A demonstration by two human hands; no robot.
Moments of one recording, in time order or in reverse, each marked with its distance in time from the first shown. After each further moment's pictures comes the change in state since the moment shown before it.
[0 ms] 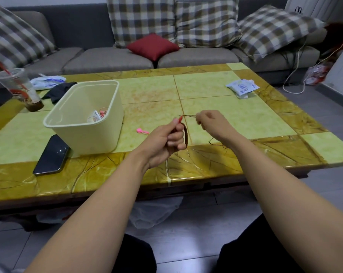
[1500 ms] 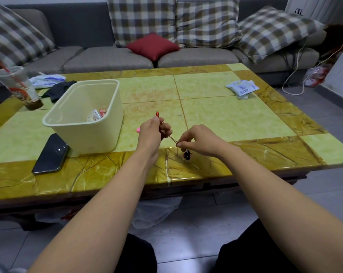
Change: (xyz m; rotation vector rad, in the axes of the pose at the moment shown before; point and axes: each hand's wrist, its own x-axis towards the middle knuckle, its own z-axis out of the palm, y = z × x) left_hand 0.010 -0.001 -0.008 0.240 0.605 0.276; right_hand -0.016 -0.004 0.027 -0.403 -0.317 -0.195
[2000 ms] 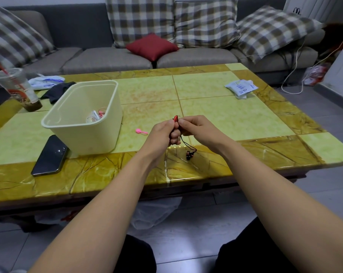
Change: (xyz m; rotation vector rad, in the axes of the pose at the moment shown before) left_hand -0.013 0.002 0.007 0.152 -0.346 0.031; right_hand 0.004 0.000 -0.005 0.689 0.092 -0.010
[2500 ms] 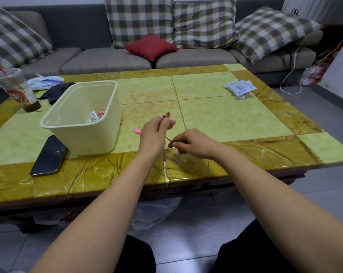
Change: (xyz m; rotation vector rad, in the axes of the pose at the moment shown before) left_hand 0.009 -0.010 -0.010 0.414 0.297 0.192; right_hand -0.006 0.002 0.011 -0.665 -0.191 -0.005
